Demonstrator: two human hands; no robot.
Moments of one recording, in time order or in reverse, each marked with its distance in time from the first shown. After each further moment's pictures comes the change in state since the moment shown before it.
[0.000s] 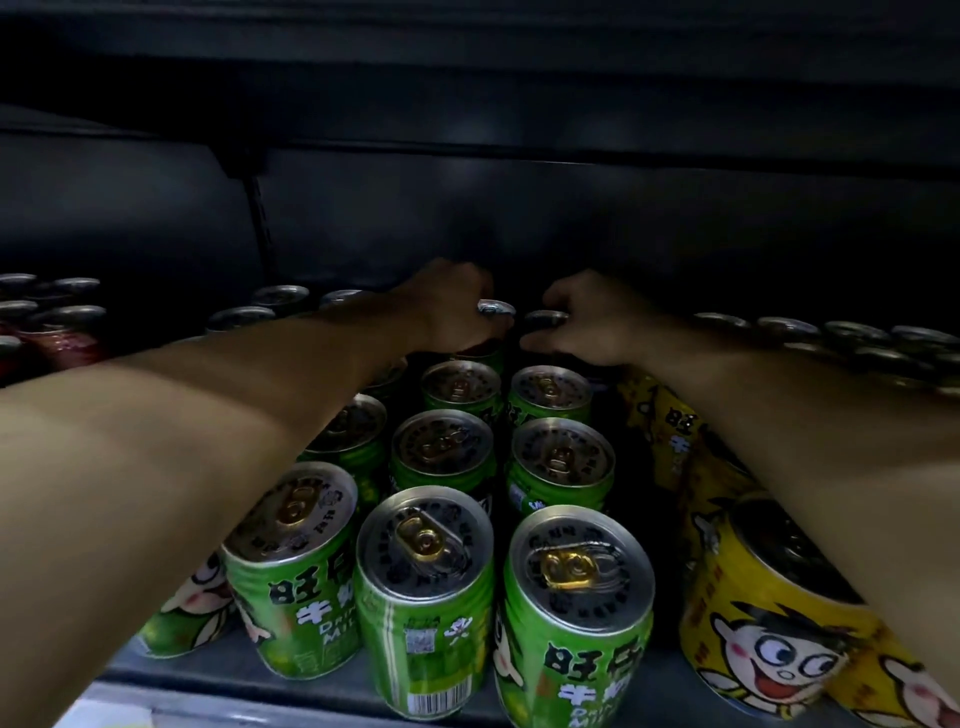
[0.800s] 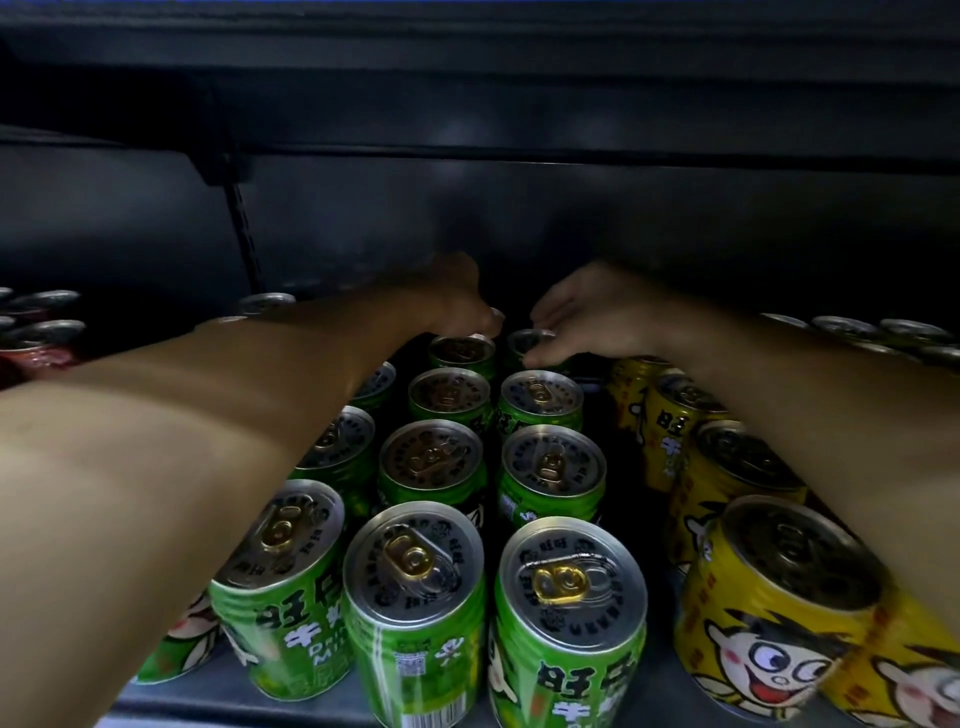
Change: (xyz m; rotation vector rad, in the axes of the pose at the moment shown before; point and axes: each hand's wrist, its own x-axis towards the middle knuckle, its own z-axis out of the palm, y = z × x) left_hand 0.038 -0.007 0.006 0.017 -0.150 -0.169; right_hand -0.019 -0.005 -0.026 0.170 -0.153 0.004
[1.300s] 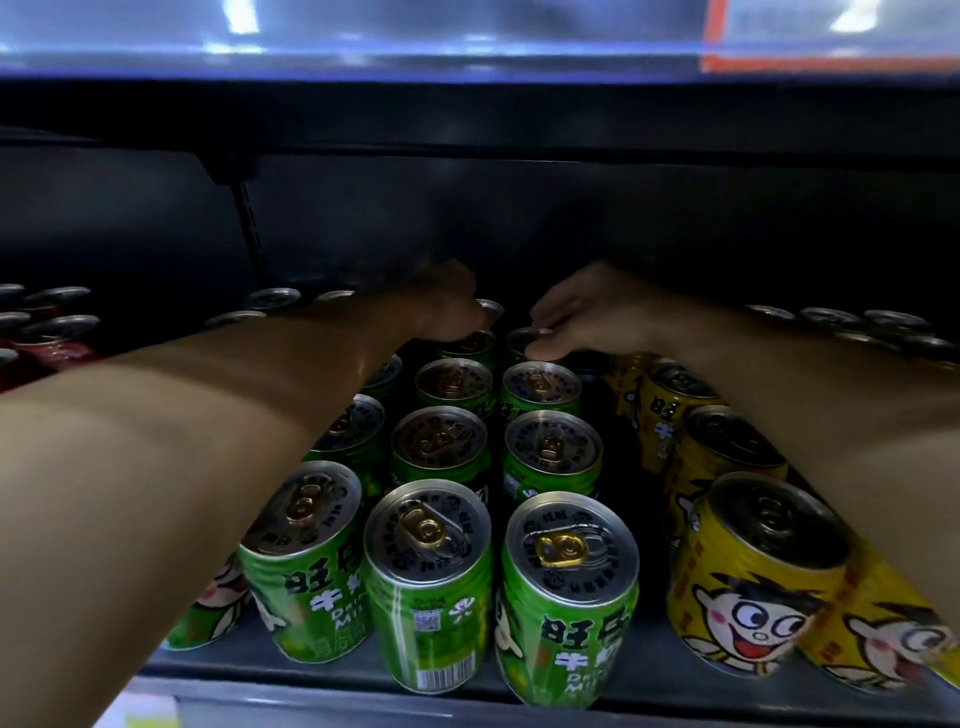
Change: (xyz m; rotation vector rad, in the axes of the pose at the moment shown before) left_hand -0.016 -0.003 0.004 -0.040 0.007 0.031; right_hand -0.018 -0.007 -0.001 0.060 -0.024 0.019
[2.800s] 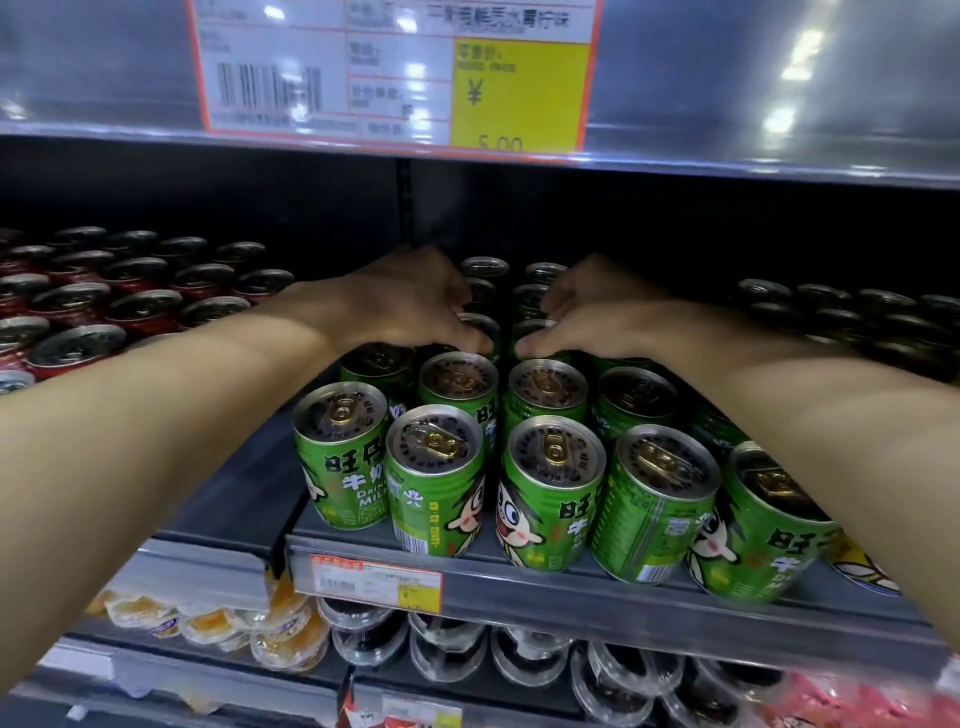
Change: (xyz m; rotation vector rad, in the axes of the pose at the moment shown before) left_hand -0.150 -0.116 -0.070 -0.122 -0.077 -0.039; right_hand -0.007 -0.133 0.083 -0.109 -0.009 0.052
